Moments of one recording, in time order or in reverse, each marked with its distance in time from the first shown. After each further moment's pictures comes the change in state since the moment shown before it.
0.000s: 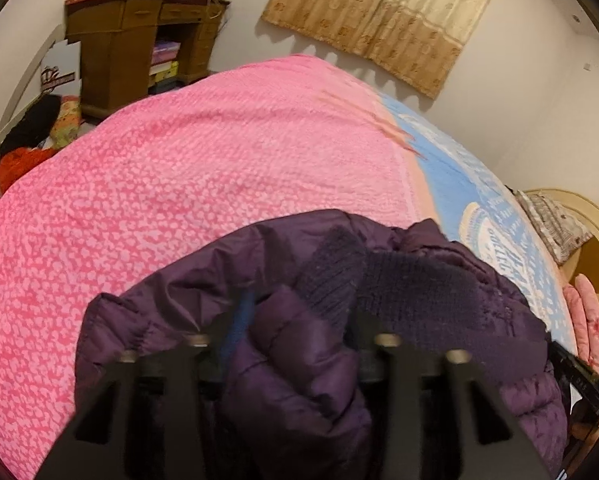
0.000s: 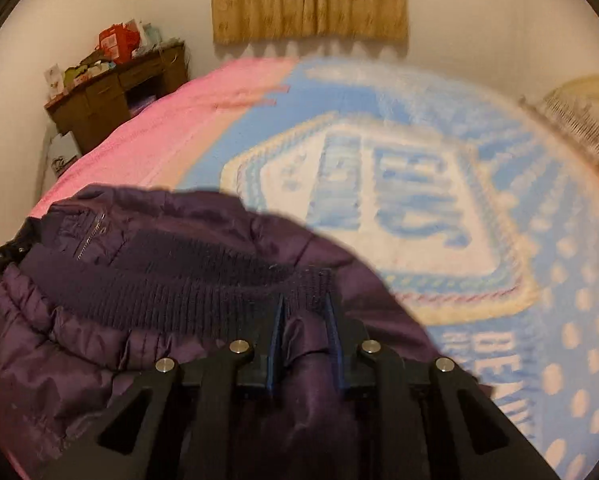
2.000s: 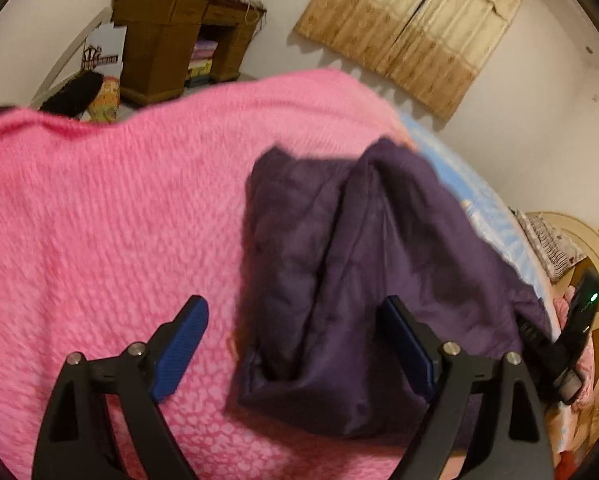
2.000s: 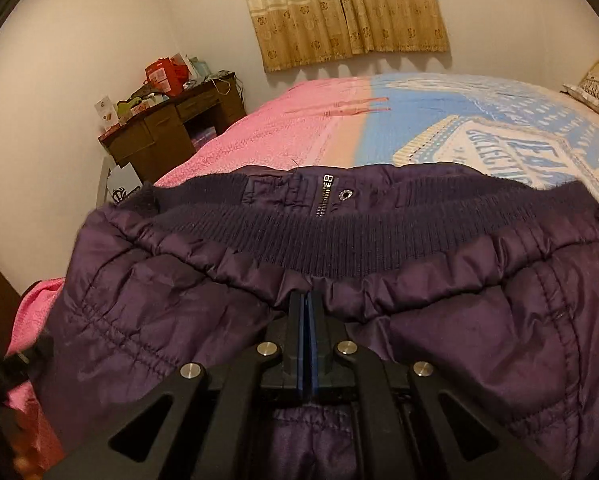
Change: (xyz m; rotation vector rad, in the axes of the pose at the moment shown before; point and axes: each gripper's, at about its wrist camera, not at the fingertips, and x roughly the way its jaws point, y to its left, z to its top) left arm -0.083 0.064 -0.077 -0.127 -0.022 0.014; right arm 0.012 0.145 -0.028 0.089 -0.066 0.256
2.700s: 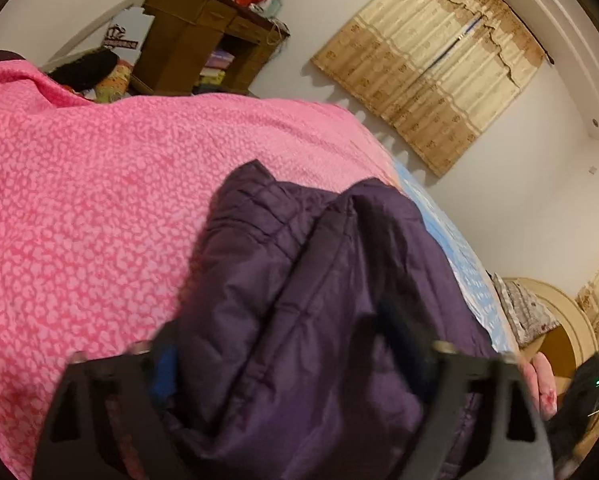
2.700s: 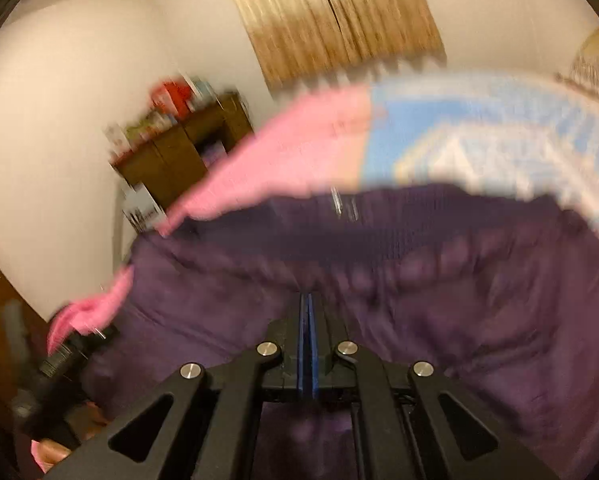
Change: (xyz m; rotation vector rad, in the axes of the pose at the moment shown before) left arm 0.025 -0.008 0.013 -0.178 -0.151 -0.088; right arm -0.028 0.000 -0.006 0.077 0.038 0.032
